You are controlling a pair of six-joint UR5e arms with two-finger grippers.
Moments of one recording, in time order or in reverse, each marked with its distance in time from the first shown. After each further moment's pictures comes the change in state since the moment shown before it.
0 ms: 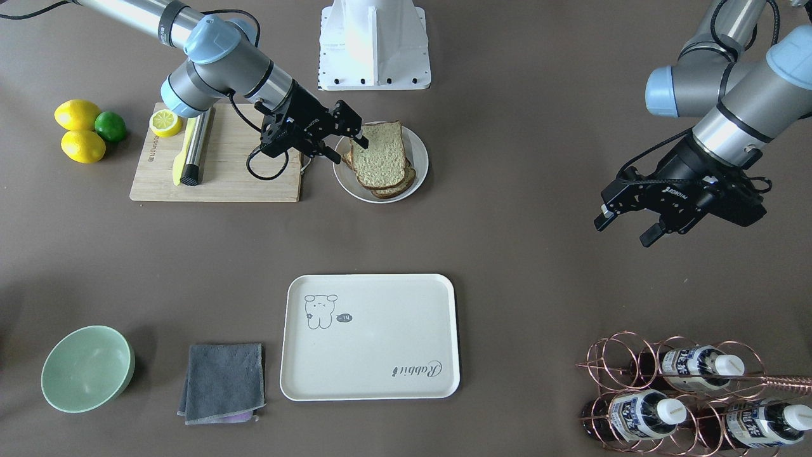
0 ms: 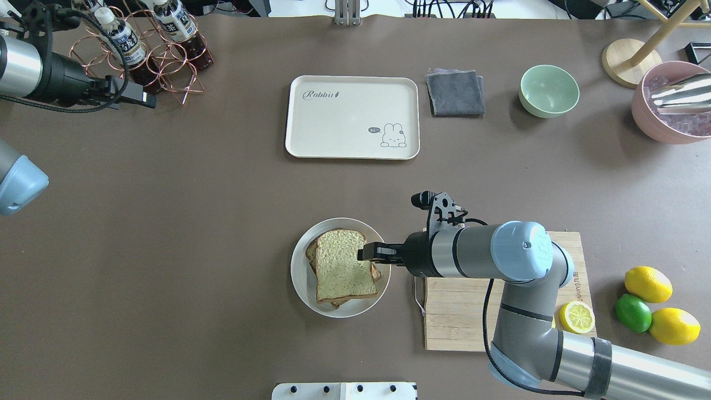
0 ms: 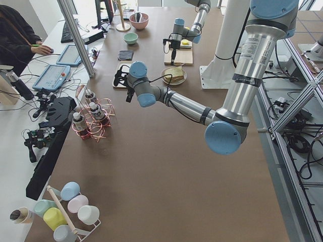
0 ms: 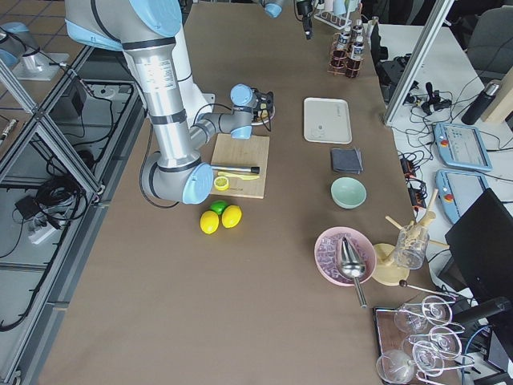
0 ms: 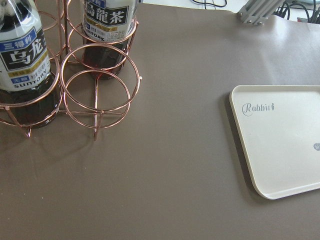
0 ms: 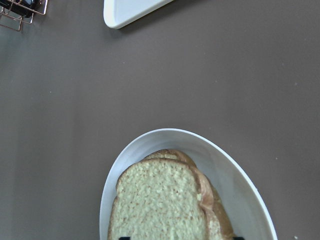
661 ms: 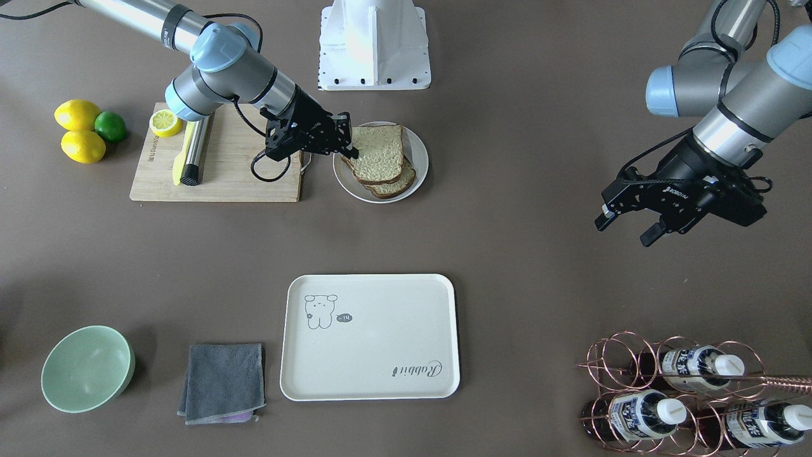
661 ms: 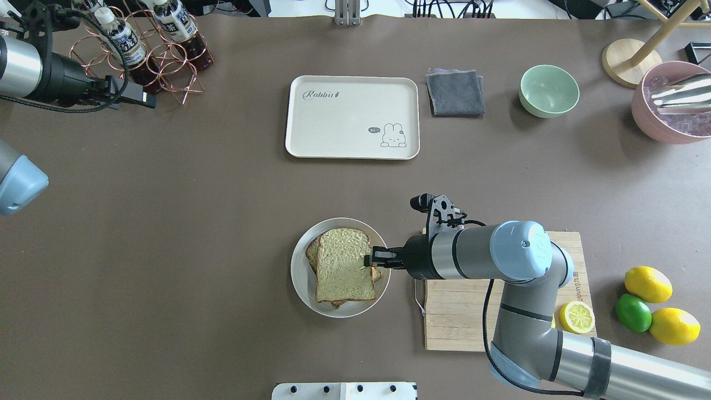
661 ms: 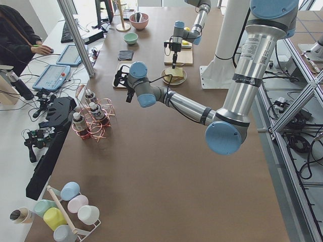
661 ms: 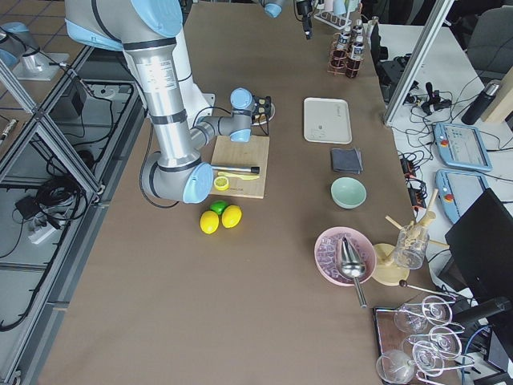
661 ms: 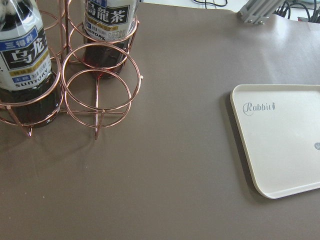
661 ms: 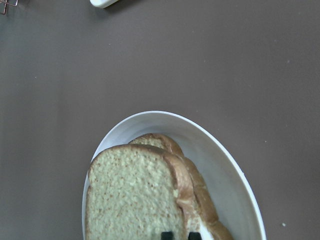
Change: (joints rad) left arm 0.000 0.004 -0.001 0.000 0.000 0.002; right arm -0.017 0.005 -0.041 0.004 0.024 -0.010
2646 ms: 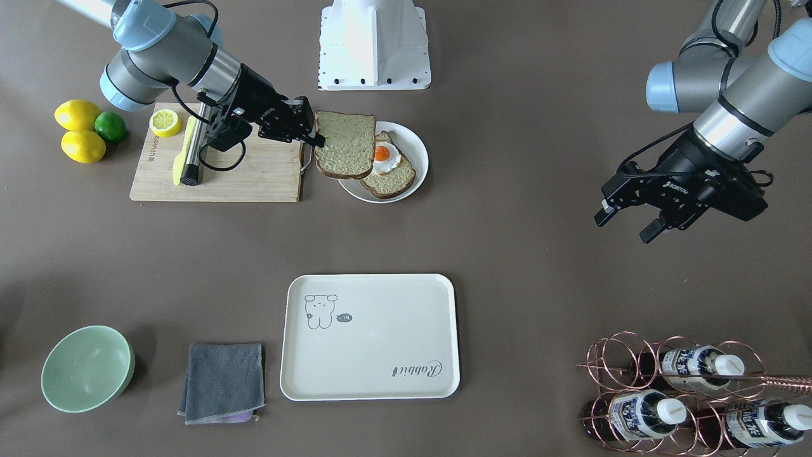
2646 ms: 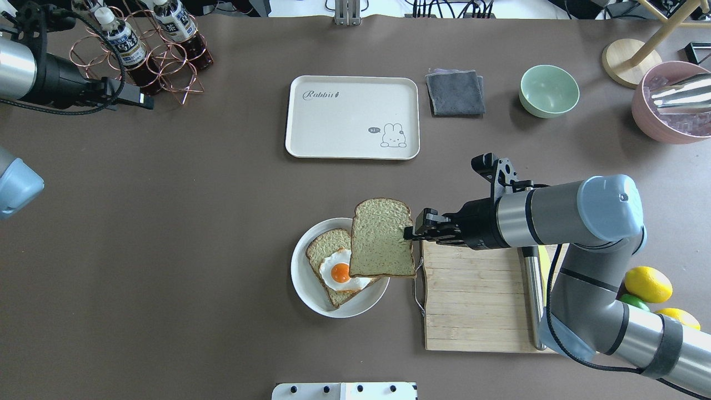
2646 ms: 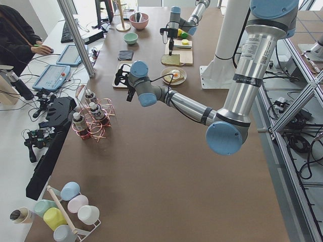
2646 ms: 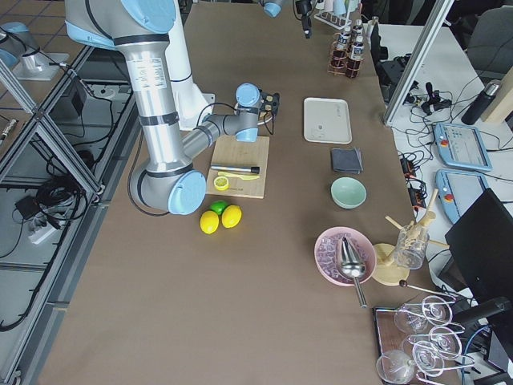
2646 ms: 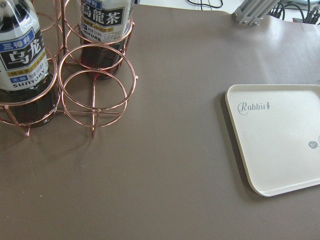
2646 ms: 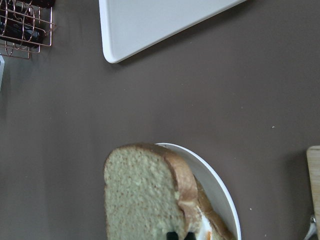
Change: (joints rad) left arm 0.000 0.006 -0.017 0.001 0.001 0.000; right arm 0.135 -0.104 0.158 -0.005 0.147 0.104
